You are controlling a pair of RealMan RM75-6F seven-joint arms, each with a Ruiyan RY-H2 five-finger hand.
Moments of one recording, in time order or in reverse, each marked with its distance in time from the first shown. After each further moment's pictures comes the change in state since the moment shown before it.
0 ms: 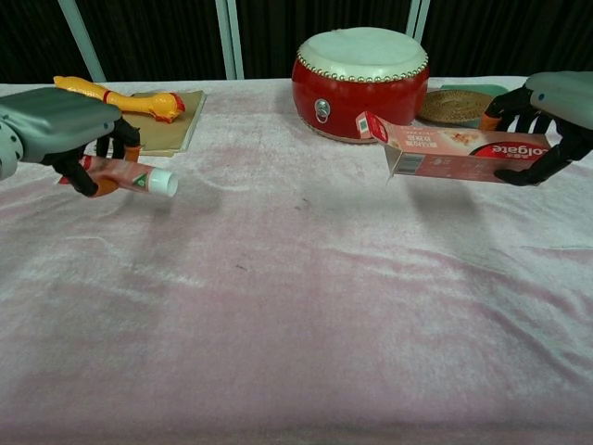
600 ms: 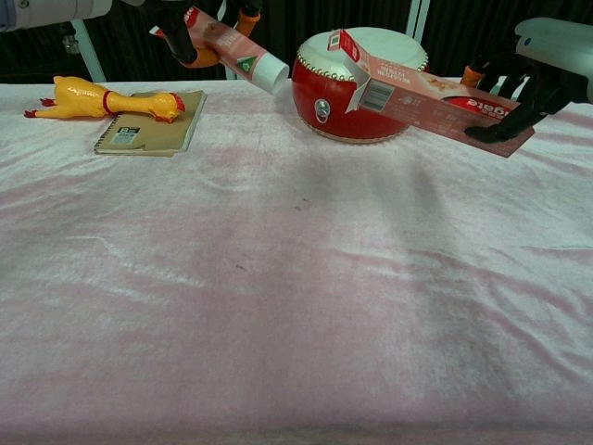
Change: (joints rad) left arm -0.304 0.132 -0.132 -0.224 -0.055 -0.057 0.334; right arm 0.039 -0.042 0.130 -0.219 0.222 0.128 -0.135
